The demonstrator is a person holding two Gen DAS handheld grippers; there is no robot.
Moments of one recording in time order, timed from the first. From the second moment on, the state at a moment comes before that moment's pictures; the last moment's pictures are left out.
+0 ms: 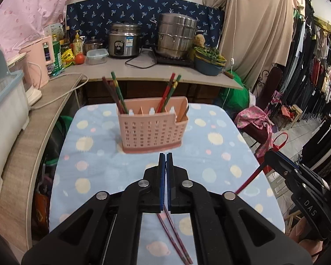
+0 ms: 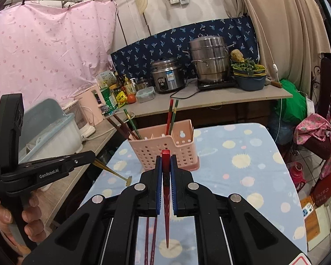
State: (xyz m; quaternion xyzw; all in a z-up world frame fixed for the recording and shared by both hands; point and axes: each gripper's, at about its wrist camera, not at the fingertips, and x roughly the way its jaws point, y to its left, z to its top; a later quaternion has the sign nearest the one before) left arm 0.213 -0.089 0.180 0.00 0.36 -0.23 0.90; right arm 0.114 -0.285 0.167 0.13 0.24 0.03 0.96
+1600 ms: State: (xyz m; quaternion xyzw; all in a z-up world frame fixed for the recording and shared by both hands) left arm 0.356 -0.108 0.190 0.00 0.33 -0.15 0.93; right arm 0.293 -0.287 0.211 0.11 0.19 0.01 0.98
